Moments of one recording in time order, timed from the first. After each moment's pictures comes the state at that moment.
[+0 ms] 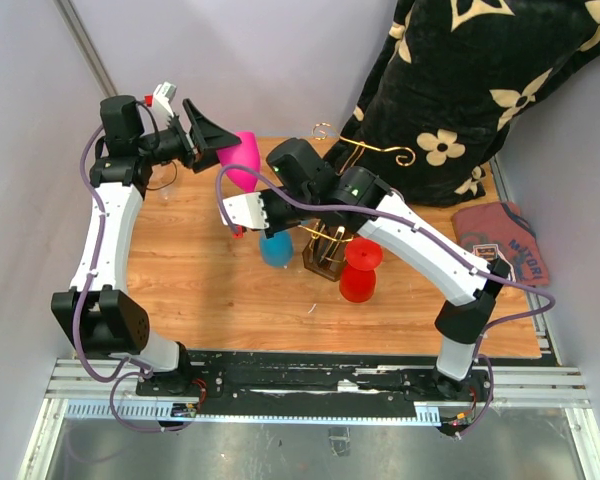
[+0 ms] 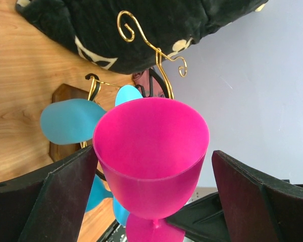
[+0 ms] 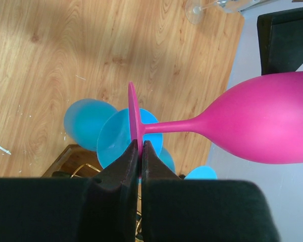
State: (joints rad) left arm 0.07 1.48 1.56 -0.41 0.98 -0.75; right arm 1.01 1.80 2.13 -1.00 -0.20 -1.00
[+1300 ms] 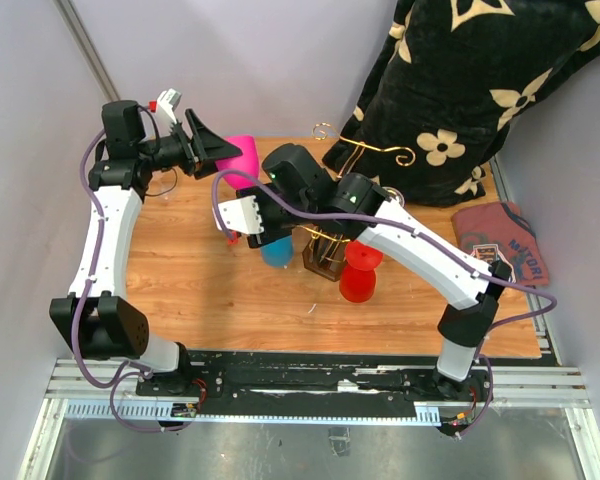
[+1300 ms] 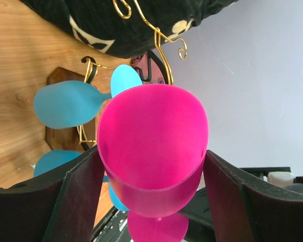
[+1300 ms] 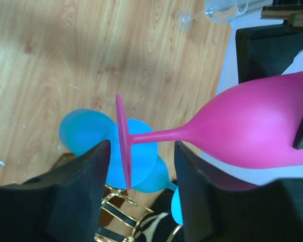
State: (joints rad) left arm 0.06 1.45 1.54 -0.48 1.02 -0.70; right arm 1.05 1.80 2.13 -0.97 -0.17 -0.99
